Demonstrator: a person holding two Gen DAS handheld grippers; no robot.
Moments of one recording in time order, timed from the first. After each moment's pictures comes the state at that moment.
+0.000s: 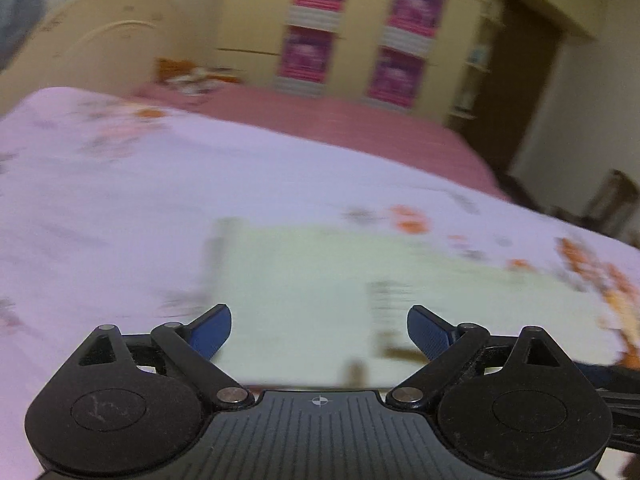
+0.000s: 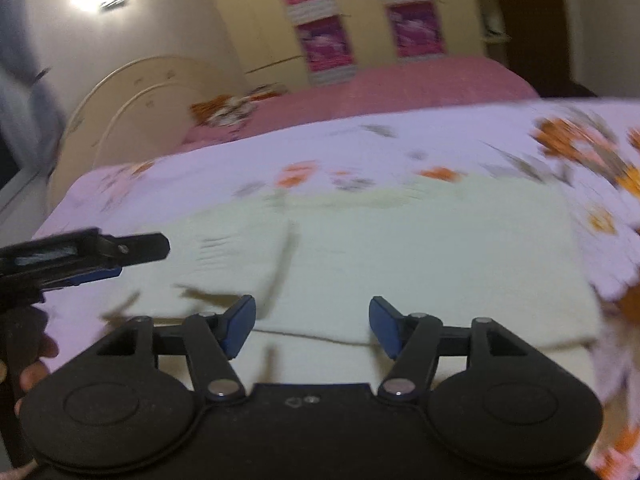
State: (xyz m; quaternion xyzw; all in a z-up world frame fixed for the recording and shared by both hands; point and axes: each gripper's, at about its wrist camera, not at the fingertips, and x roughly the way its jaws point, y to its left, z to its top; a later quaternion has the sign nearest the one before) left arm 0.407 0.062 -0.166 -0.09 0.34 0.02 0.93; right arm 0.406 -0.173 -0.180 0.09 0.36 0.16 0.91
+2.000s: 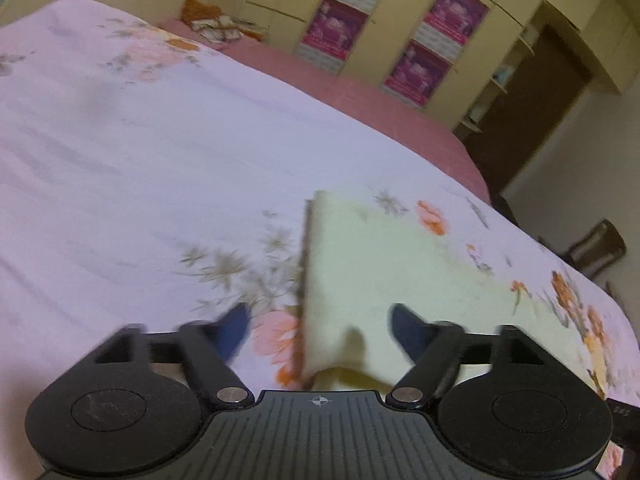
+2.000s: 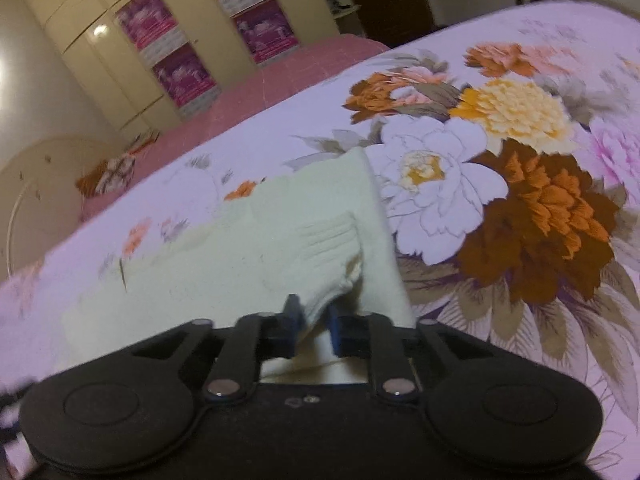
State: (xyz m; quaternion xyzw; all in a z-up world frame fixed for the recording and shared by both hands) left arm 0.436 0.097 -0.197 -0.21 0.38 -0.01 0.90; right arm 0.404 -0.291 -0.204 0.22 0.38 -0.03 0.90
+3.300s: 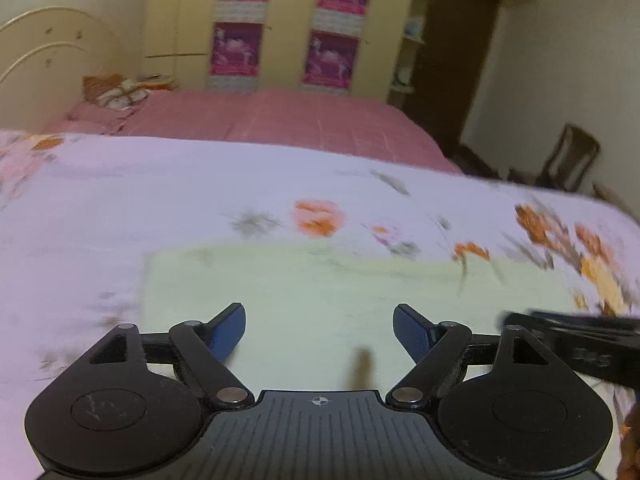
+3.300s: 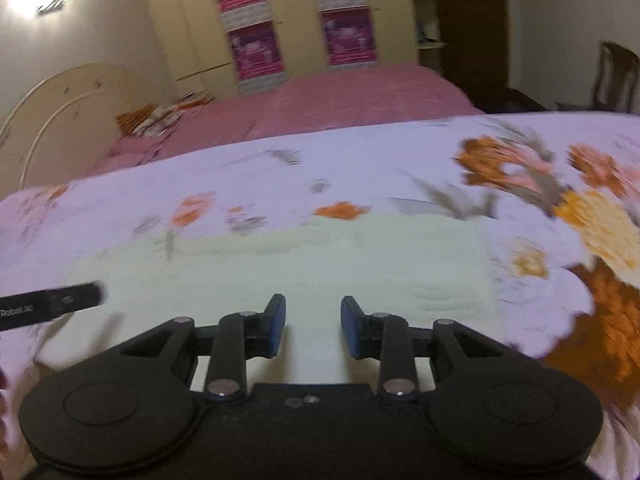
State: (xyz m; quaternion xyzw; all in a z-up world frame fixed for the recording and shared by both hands) left arm 0.483 -0.035 -0.178 -0.04 0.36 -0.08 0.93; right arm 0.458 -0.213 -0.185 0.07 0.37 0.04 0.92
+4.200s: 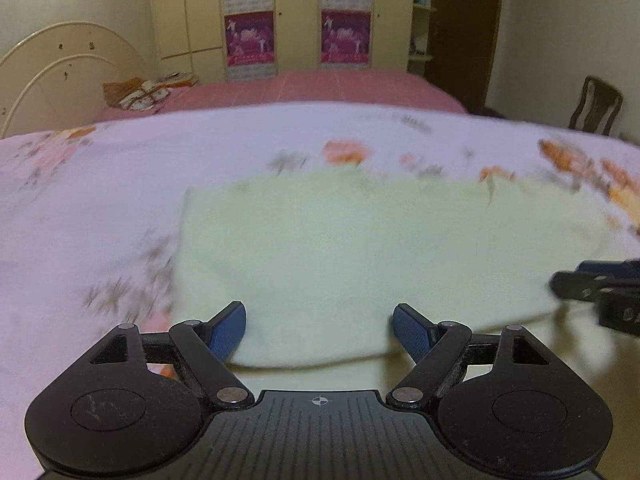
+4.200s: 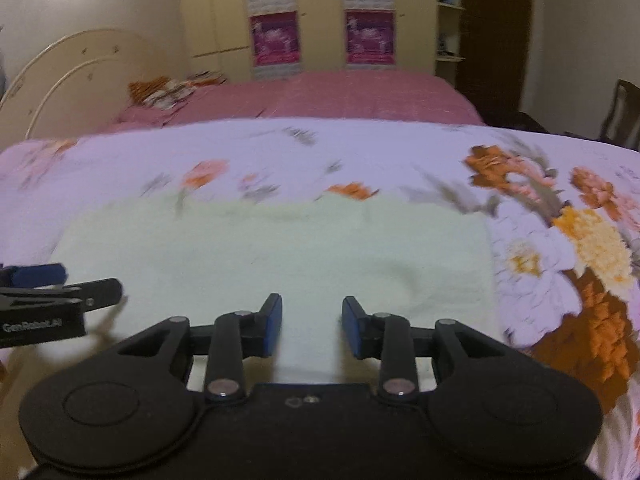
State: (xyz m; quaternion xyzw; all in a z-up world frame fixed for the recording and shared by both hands) left arm 0.429 -0.022 -0.202 0.03 0.37 -0.04 0.93; right arm 0.427 -0.203 -0.199 0.01 0.39 0.05 0.92
